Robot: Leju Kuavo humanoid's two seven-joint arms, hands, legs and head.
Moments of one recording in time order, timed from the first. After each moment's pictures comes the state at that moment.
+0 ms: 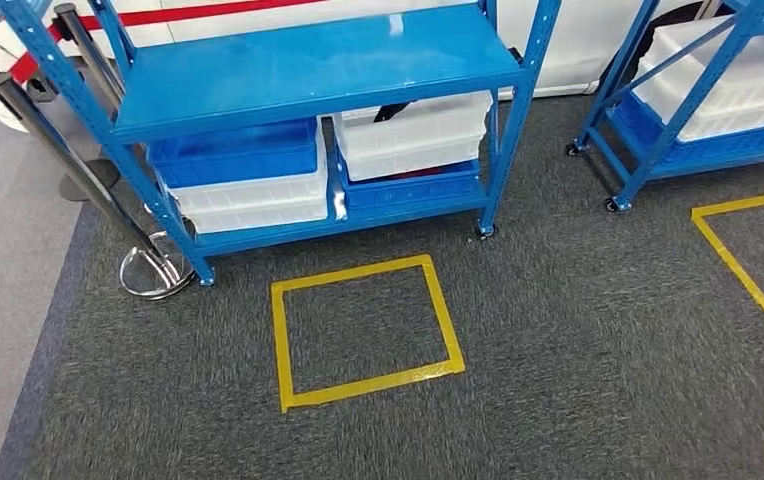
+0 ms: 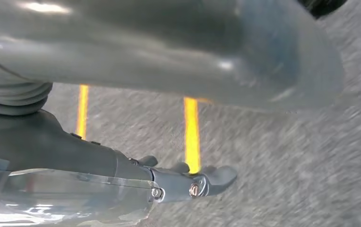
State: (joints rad) left arm -0.06 -0.19 1.27 -0.22 -1.03 0.04 -0.15; right arm -0.01 0.11 -0.27 -0.17 0.37 -0.15 -0.10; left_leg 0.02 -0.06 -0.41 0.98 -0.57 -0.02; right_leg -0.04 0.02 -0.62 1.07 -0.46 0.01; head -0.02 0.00
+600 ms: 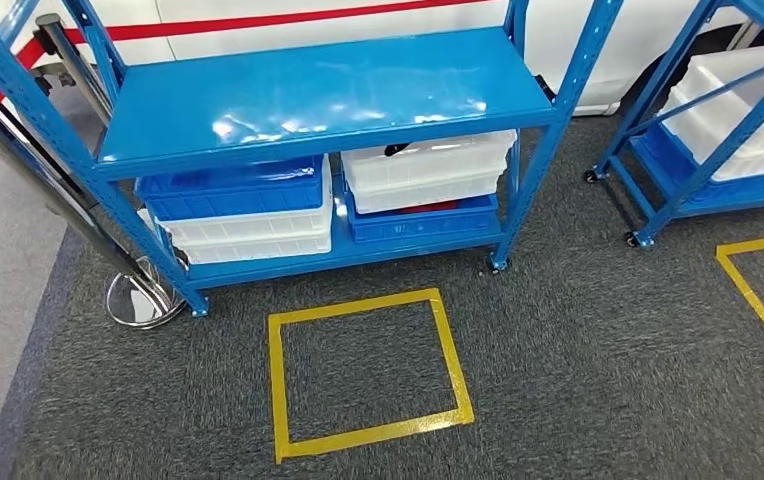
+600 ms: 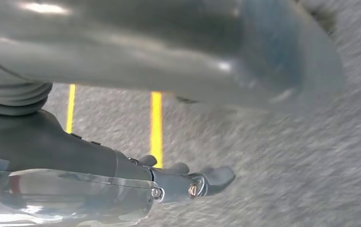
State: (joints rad) left arm -0.06 -0.19 1.28 -0.22 -1.05 0.04 -0.15; right arm -0.02 0.11 -0.27 -0.18 0.37 -0.14 -0.10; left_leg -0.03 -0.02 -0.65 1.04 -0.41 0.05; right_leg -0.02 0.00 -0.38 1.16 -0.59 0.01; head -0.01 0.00
